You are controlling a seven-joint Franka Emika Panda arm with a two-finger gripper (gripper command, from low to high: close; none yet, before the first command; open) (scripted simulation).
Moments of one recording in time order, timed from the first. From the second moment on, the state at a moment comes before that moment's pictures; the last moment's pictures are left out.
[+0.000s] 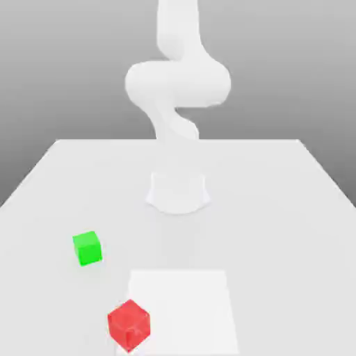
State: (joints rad) arm -0.04 -0.71 0.02 -2.32 -0.01 2.34 0.86
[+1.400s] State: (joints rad) arm -0.24 0.21 0.06 -2.50 -0.03 2.71 1.39
